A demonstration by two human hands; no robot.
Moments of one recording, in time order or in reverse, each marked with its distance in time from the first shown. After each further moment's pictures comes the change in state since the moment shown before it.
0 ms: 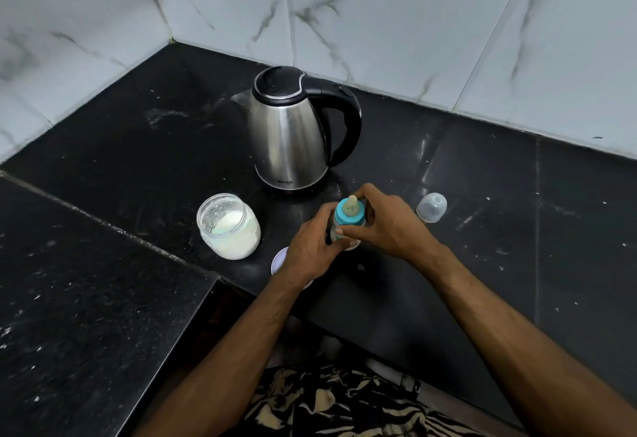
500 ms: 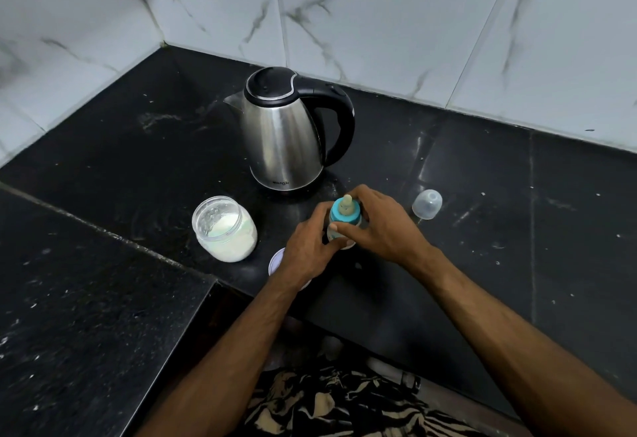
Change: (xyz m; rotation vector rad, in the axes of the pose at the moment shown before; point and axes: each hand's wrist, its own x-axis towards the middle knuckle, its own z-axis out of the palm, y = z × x) left_hand 0.000 0.002 0.000 0.031 -0.007 -0.017; right_hand -0.004 0.004 0.011 -0.020 0.121 -0.114
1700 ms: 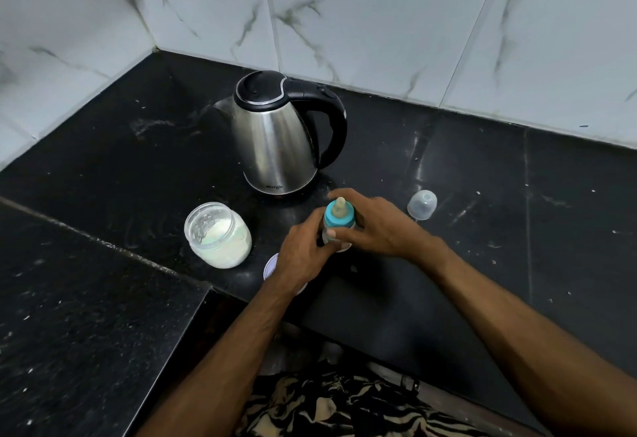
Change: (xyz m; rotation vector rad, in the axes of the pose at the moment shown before) left_hand 0.004 -0.004 0.002 0.046 0.010 -0.048; right_hand 0.008 0.007 -0.009 0.054 -0.224 0.003
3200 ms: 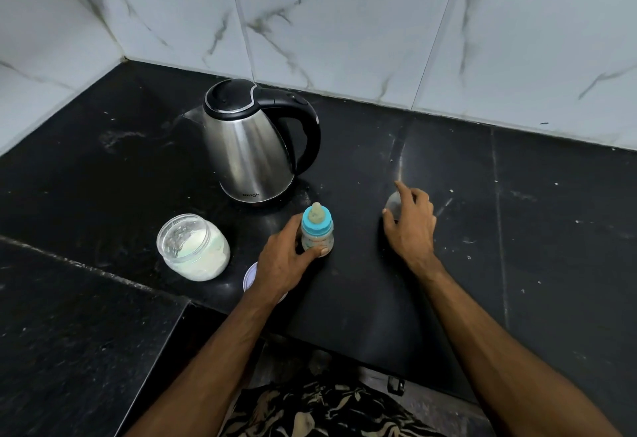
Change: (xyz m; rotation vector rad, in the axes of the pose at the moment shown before) left_hand 0.000 -0.006 0.005 -0.007 0.010 -0.008; right_hand -0.030 0.082 0.014 -0.079 0.612 0.583
